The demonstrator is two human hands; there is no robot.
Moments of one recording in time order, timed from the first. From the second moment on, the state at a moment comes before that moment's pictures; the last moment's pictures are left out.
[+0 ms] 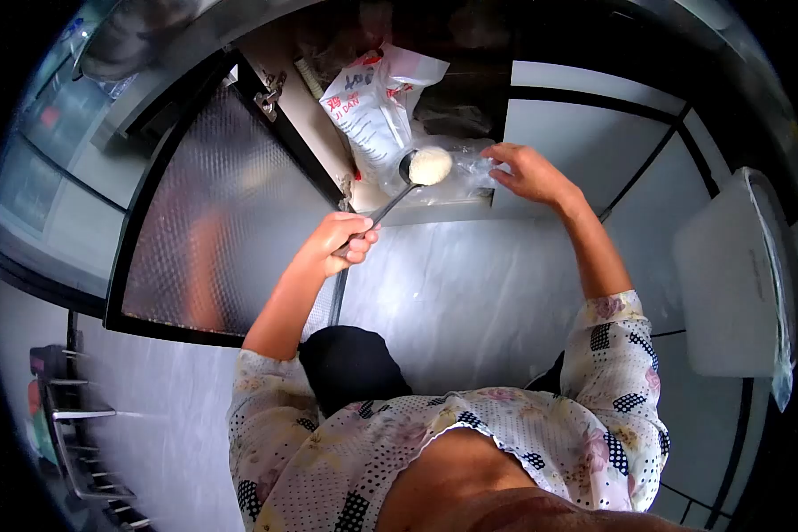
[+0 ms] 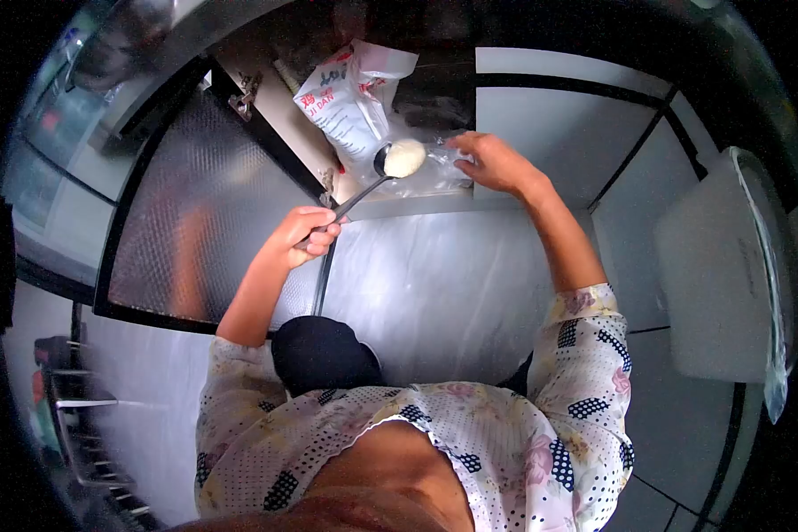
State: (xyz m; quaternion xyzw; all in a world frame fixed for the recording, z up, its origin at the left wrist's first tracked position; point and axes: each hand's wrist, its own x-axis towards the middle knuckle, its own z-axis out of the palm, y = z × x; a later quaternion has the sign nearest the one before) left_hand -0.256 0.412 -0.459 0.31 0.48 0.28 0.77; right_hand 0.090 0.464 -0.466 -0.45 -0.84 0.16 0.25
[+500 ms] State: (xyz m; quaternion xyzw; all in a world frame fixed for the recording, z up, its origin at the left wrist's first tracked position) left_hand -0.277 0.280 -0.369 0.57 0.47 0.23 0.63; right_hand 0.129 0.436 -0.401 -0.45 -0.83 0.10 0.33
